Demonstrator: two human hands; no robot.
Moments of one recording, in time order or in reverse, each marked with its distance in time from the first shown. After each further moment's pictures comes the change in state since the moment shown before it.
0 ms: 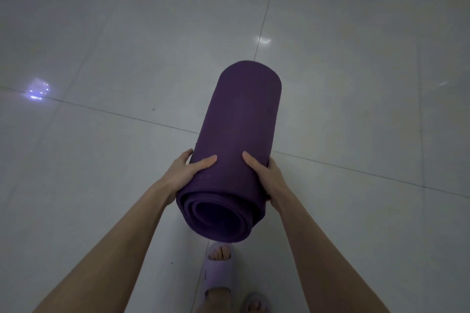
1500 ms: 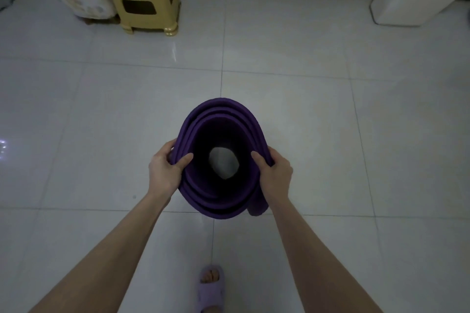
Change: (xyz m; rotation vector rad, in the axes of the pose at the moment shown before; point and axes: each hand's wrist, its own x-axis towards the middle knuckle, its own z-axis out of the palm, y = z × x) left_hand 0.028 0.351 0.024 0.142 0.221 0.514; right_hand -0.023 -0.326 -0.047 -0.120 0.586 -0.590
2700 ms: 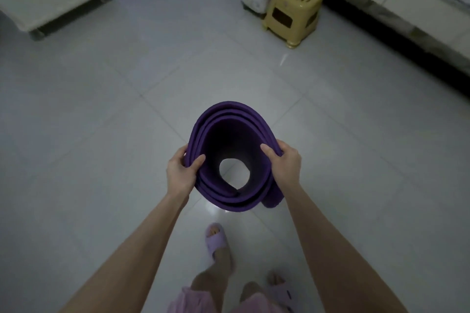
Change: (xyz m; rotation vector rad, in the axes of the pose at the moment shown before) left_hand -0.253 0.110 0.046 -0.358 0.719 -0.265; right_hand -0.014 -0.130 -0.138 -0.233 -0.749 -0.300
